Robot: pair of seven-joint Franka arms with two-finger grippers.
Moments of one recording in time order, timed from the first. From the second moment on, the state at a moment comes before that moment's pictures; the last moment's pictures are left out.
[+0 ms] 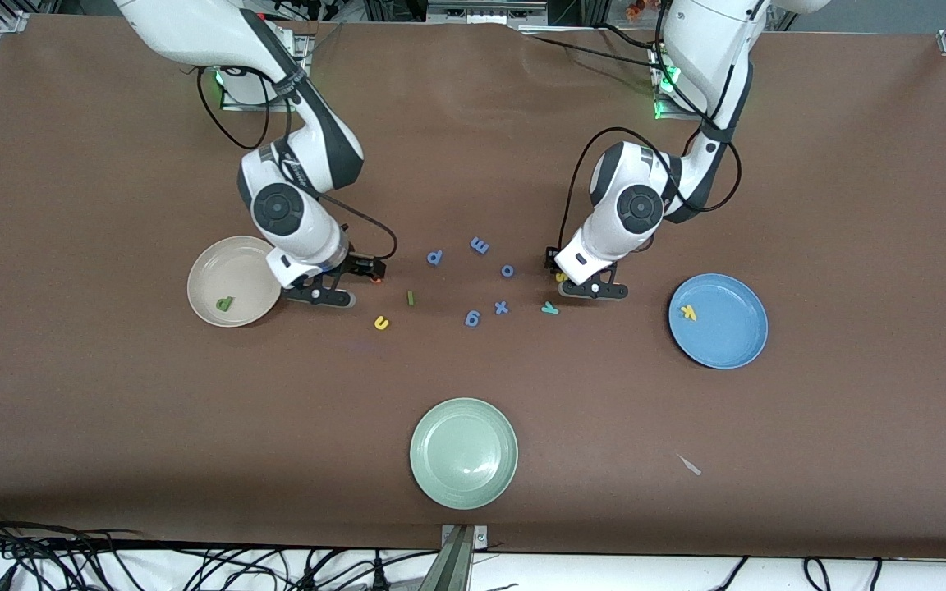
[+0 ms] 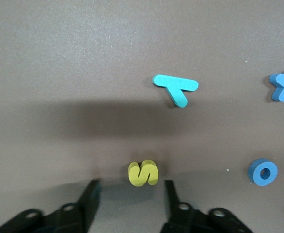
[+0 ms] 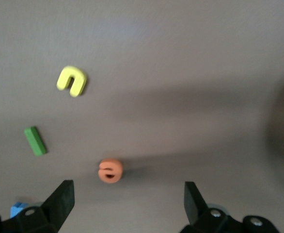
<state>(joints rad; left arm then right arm) -0.64 0.50 0.08 -2.09 -0.42 2.54 -0.19 0.37 0.46 0.14 -2.02 0.03 2.41 0.63</state>
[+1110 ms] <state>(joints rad) -0.65 0.52 0.08 -2.07 -0.42 2.55 -0.22 0.41 0.55 0.14 -2.02 0.03 2.53 0.64</state>
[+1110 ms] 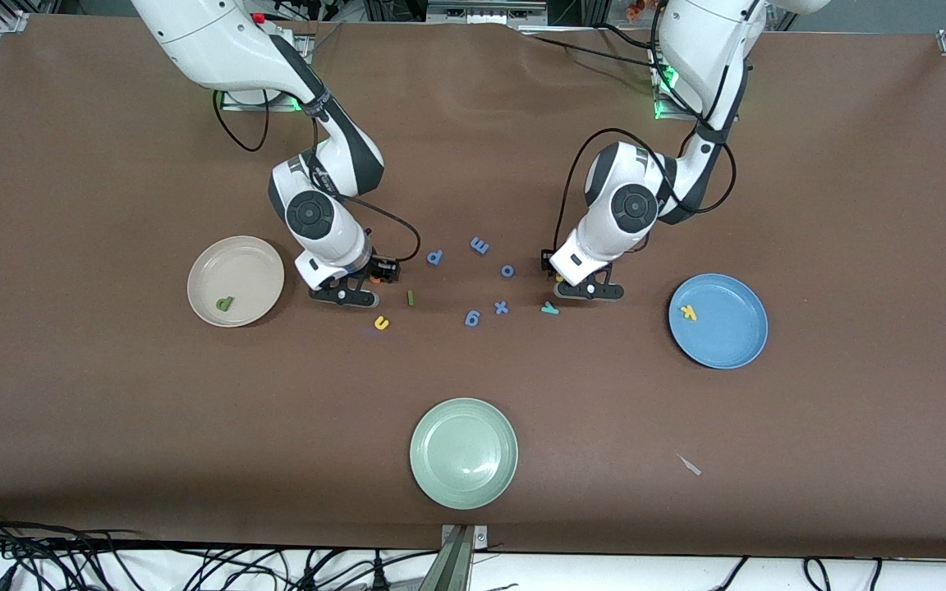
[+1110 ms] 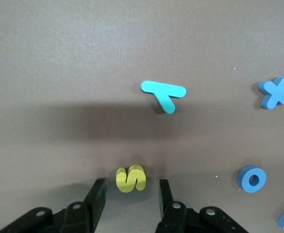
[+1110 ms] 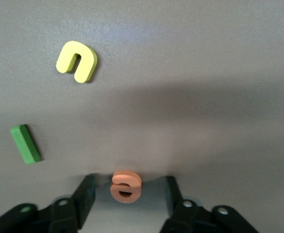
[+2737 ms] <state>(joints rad) -0.23 0.43 0.13 -2.05 -0.39 2.34 0.44 0.39 0.47 -0.20 -1.90 -0.02 2.05 0.05</state>
